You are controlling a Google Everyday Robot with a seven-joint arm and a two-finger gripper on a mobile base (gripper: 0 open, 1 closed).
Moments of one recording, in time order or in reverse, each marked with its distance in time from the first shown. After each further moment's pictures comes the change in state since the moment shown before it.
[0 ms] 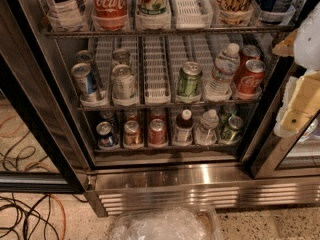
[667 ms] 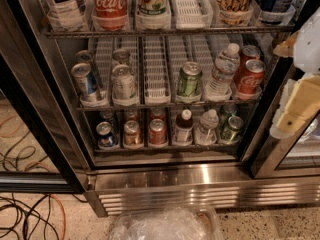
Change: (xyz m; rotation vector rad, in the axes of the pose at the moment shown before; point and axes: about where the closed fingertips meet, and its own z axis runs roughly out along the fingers) arm -0.003 0.001 0.002 0.031 -0.019 0.018
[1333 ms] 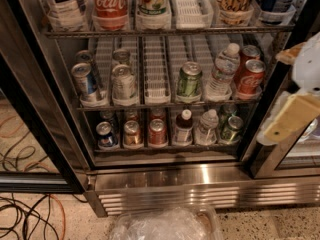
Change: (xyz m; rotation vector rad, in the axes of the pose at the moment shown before) arm -0.001 0.005 0.014 0.100 -0.111 0.083
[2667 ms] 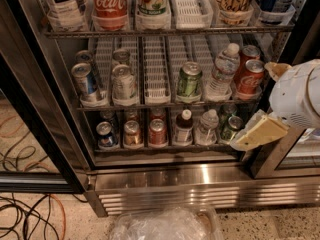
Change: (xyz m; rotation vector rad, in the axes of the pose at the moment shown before) arm -0.007 0.005 0.040 0.195 -0.142 0.055
